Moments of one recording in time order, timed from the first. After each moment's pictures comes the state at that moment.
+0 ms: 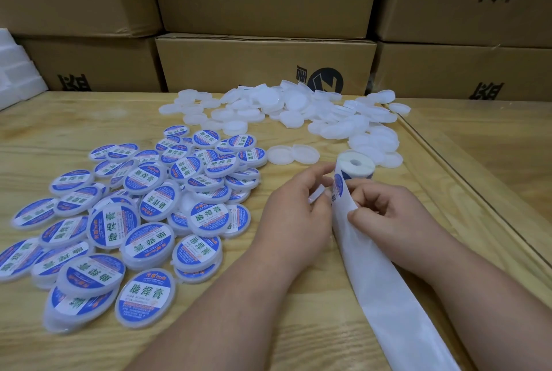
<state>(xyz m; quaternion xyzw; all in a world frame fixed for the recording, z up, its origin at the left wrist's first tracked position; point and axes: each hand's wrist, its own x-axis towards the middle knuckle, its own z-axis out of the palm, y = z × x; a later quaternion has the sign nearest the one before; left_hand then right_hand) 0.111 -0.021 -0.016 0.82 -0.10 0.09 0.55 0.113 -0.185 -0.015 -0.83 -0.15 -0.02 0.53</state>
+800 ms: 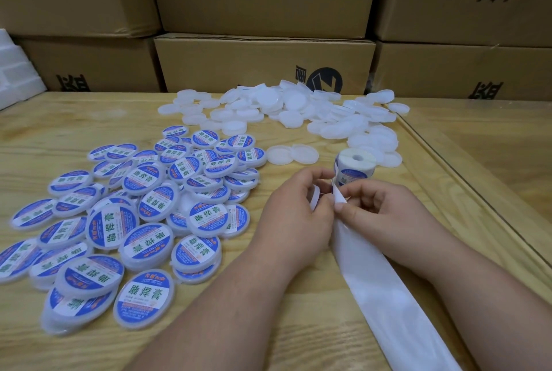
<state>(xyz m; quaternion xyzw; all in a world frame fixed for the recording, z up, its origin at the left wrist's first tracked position) 0.114 -0.022 -0.018 0.83 -0.07 0.07 0.54 0.115 -0.184 -0.014 -0.83 -0.10 0.01 0.55</state>
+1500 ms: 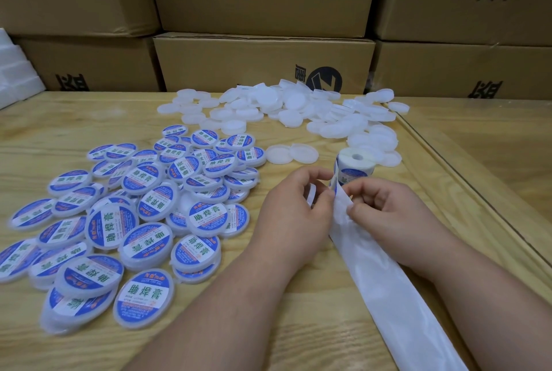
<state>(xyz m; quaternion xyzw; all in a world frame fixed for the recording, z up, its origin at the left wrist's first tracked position) 0.118 -0.022 -0.023 0.82 -0.06 0.09 0.56 0.117 -0.186 -0.016 -0.82 -0.10 -0.01 0.56</state>
